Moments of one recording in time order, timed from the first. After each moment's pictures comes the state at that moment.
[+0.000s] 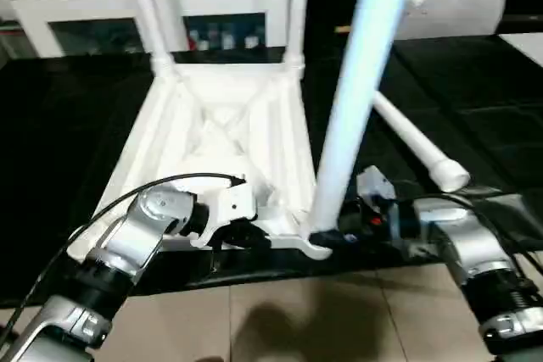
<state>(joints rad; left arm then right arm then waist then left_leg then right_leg) -0.44 0.44 -0.37 0.28 0.02 0.25 -1.20 -0.43 -0.37 0.17 0.50 0.20 0.15 1.25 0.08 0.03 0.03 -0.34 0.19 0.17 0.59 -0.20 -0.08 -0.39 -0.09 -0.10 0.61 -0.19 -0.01</state>
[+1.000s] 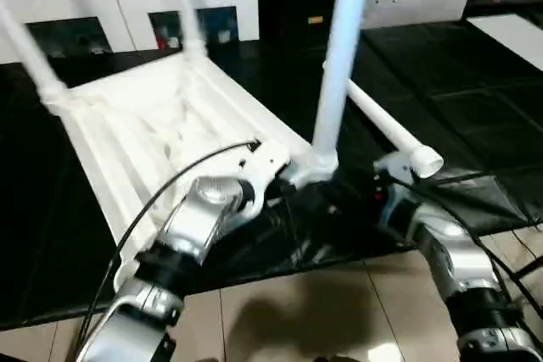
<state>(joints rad) -0.61 0.12 -0.24 0.49 0.06 0.45 -0.62 -0.36 -0.27 -0.07 0.49 0.20 0.14 0.74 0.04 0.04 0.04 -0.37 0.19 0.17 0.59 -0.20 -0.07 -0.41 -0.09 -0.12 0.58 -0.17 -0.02</state>
